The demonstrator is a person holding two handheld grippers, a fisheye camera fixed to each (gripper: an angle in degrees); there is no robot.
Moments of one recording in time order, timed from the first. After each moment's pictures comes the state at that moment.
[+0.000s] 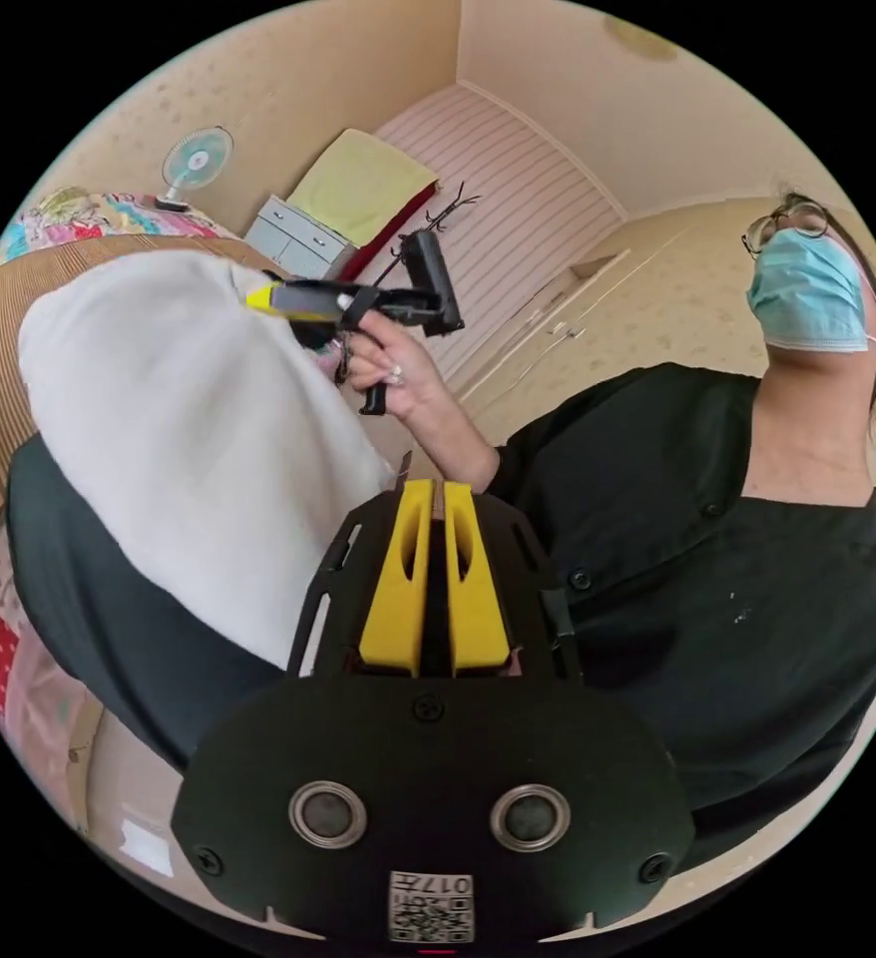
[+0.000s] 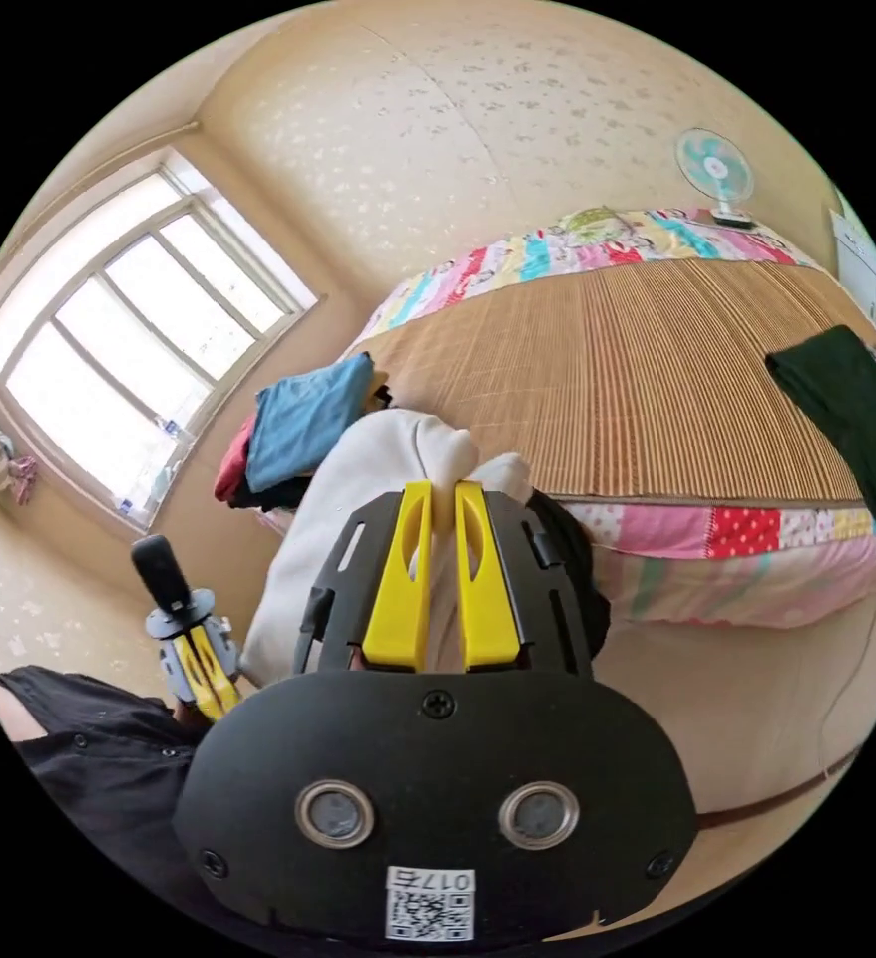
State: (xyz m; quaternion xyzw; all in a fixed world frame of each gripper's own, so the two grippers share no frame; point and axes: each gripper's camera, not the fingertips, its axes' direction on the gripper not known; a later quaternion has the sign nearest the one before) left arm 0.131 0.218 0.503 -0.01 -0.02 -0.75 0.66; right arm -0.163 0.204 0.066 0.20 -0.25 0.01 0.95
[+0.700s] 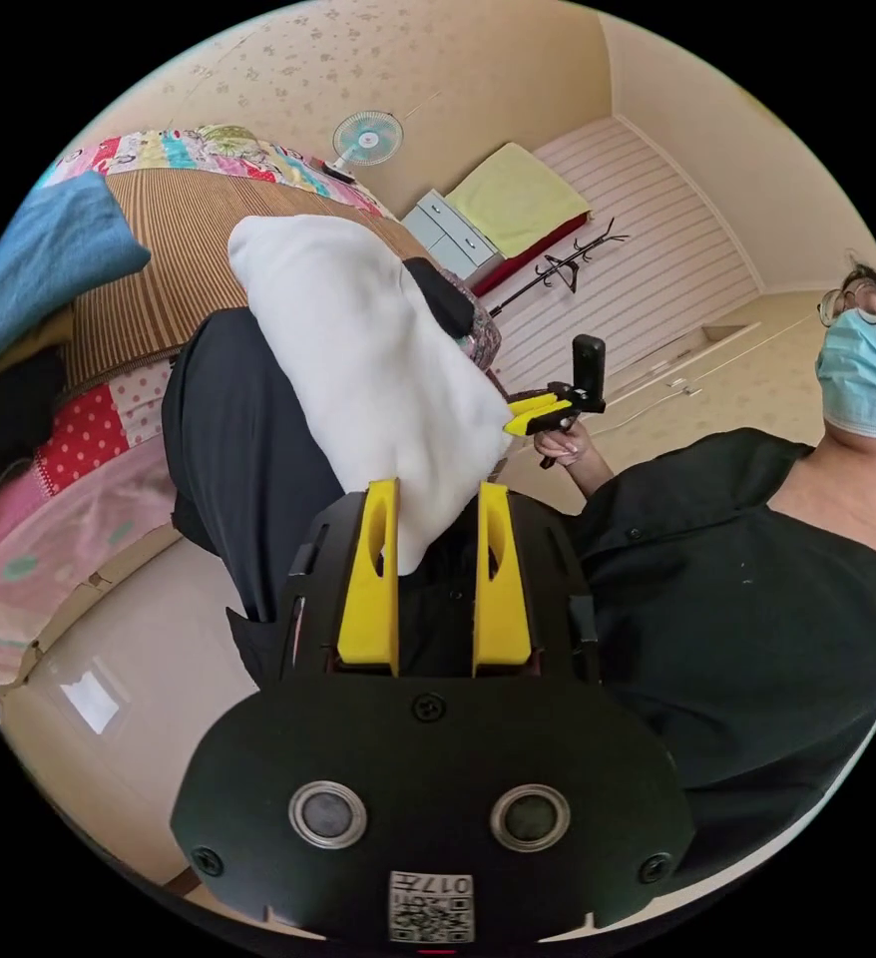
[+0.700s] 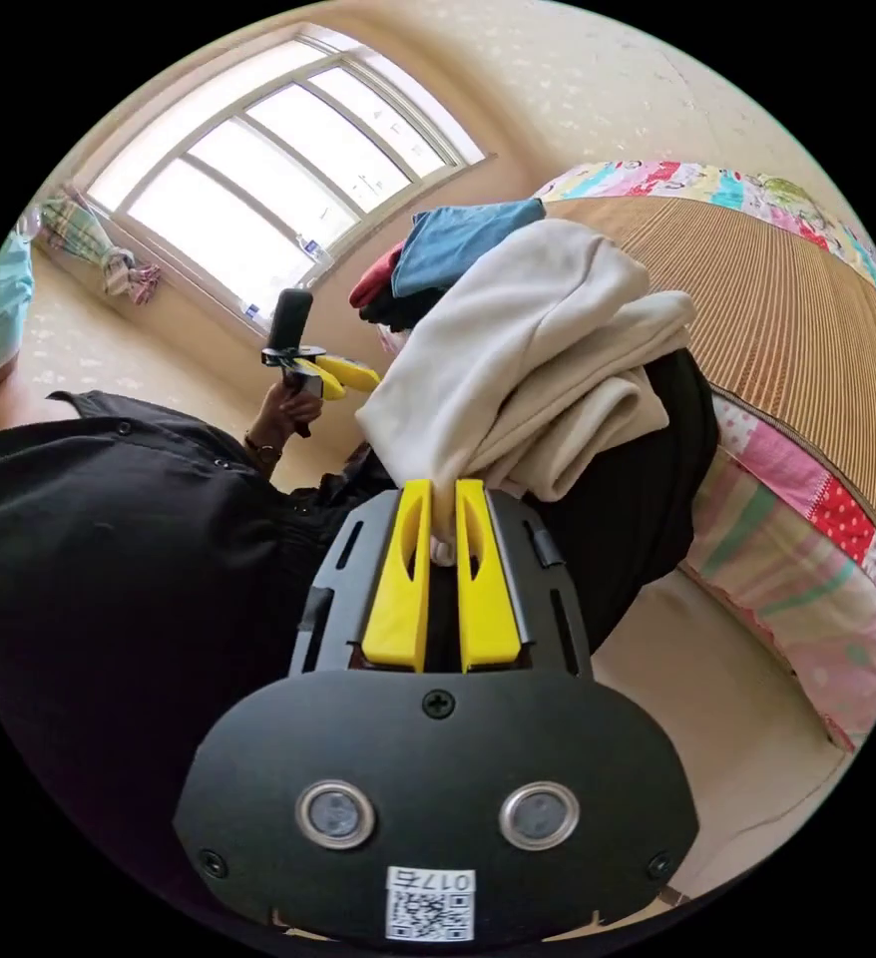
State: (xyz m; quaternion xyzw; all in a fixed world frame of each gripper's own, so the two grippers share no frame) left arm 0.137 0.227 0.418 -0.15 -0.09 -0.82 0.54; right arm -0.160 0.331 0.029 0.13 -0.39 -0.28 0.87
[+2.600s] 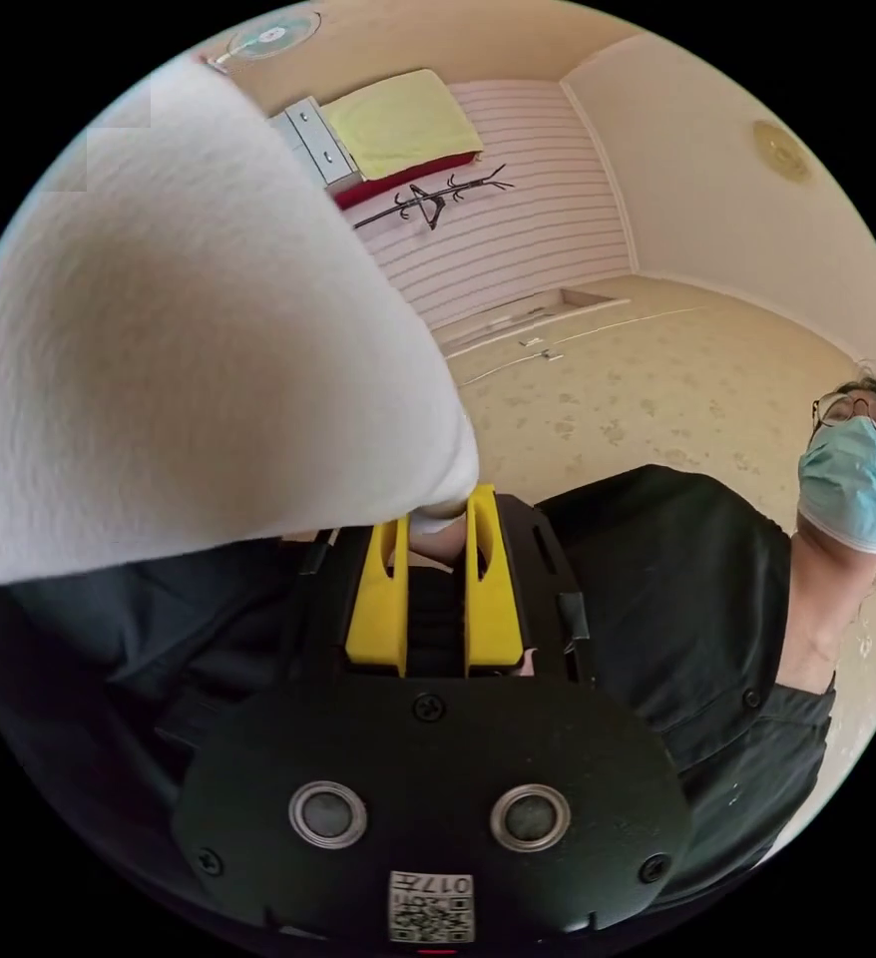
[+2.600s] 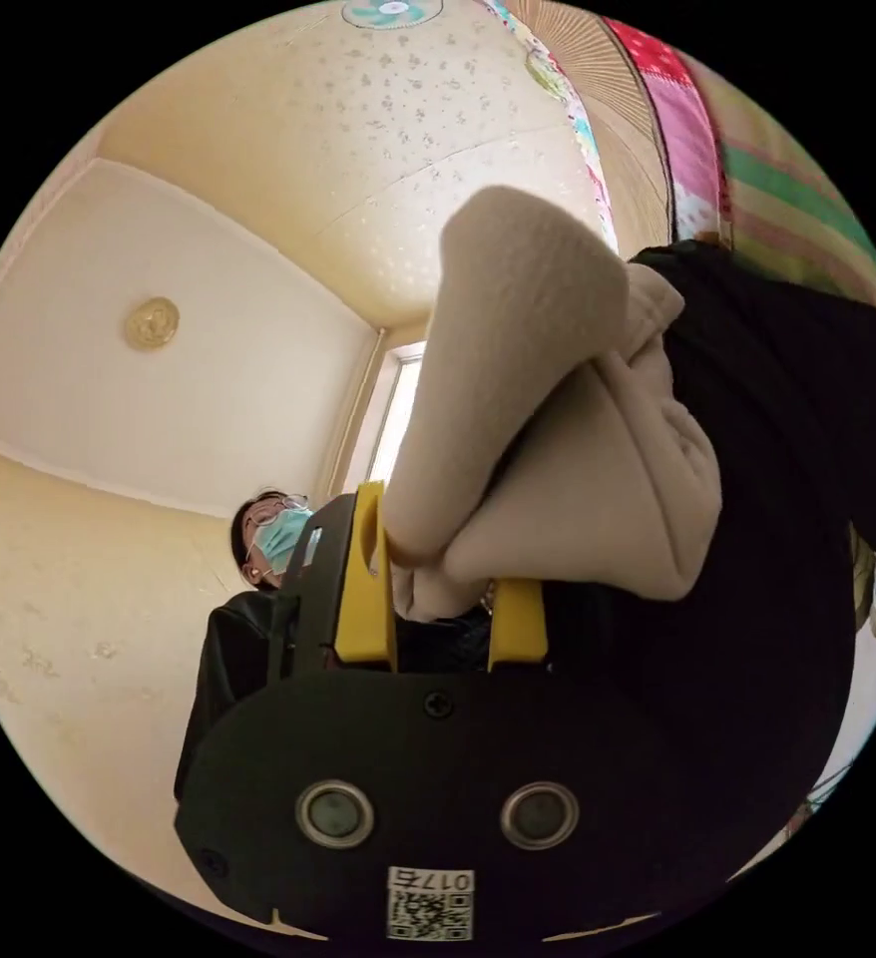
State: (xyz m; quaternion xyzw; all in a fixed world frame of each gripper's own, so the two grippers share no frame) left arm 0.058 0.190 0.519 0.05 0.15 -0.80 0.57; right arm 0.118 0.252 0.093 0.20 -0.80 0.02 0.56
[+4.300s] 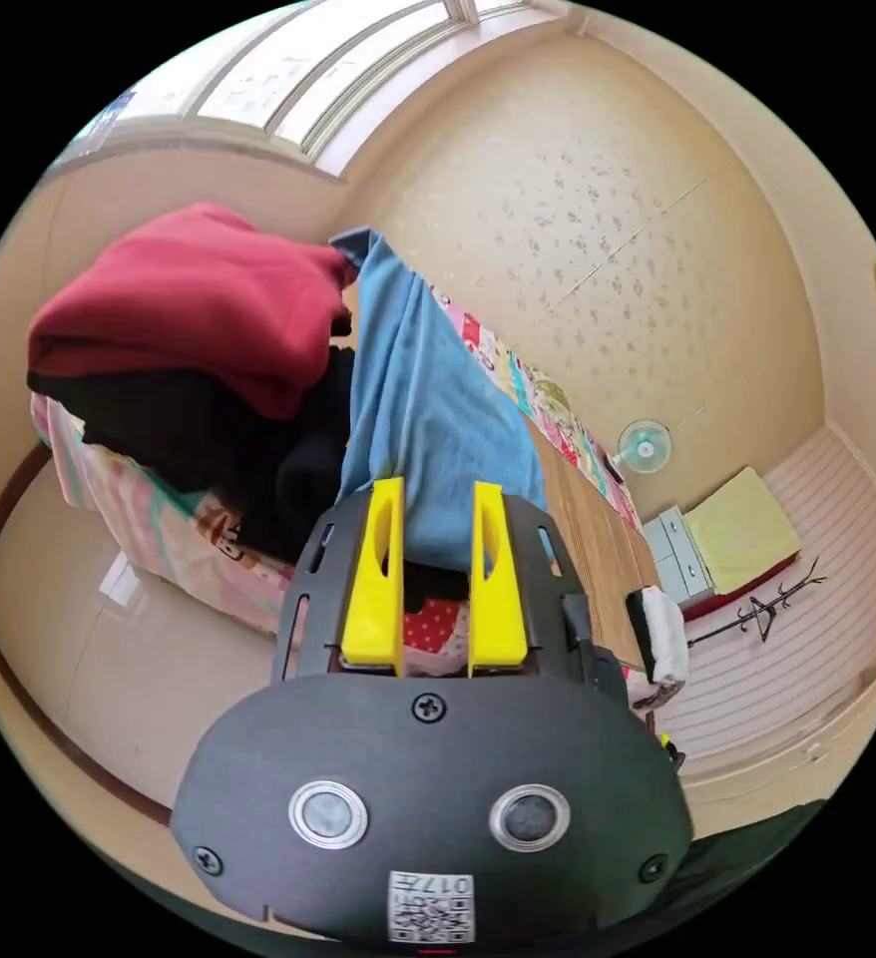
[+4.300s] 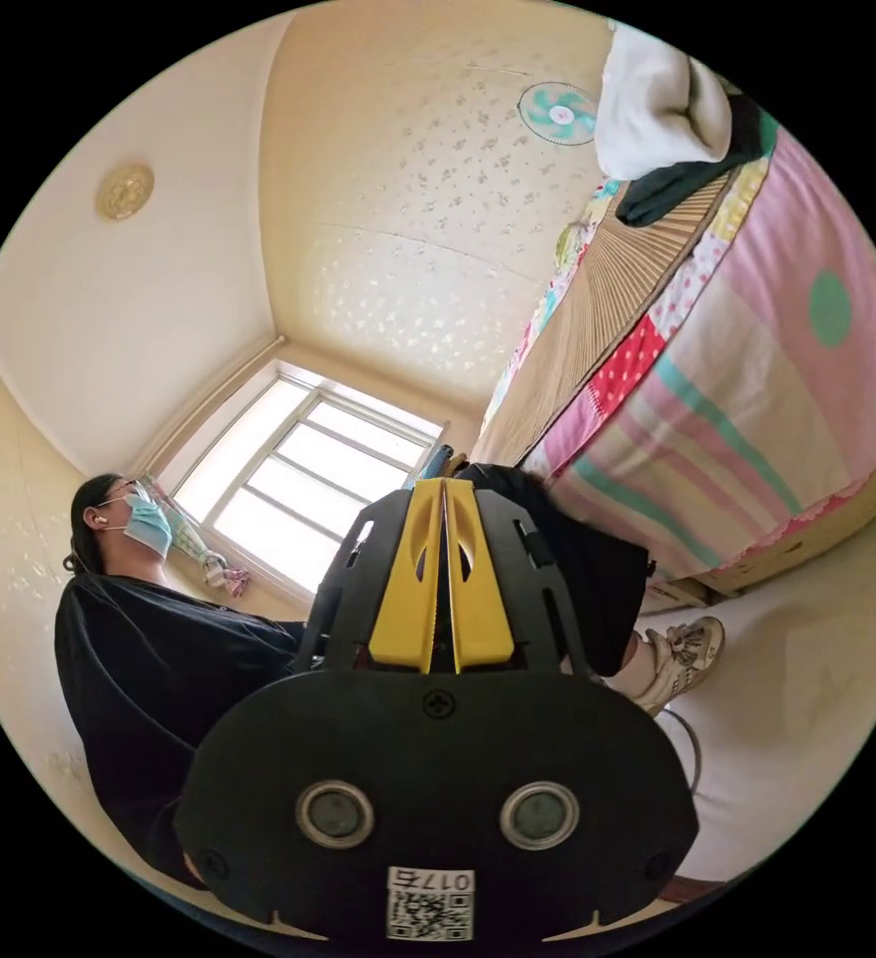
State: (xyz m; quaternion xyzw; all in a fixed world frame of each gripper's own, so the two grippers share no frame) left arm 0.137 0.340 0.130 -0.05 -0.55 -0.80 0.25; right arm 0.147 0.273 0.120 0.33 -0.59 0.04 0.74
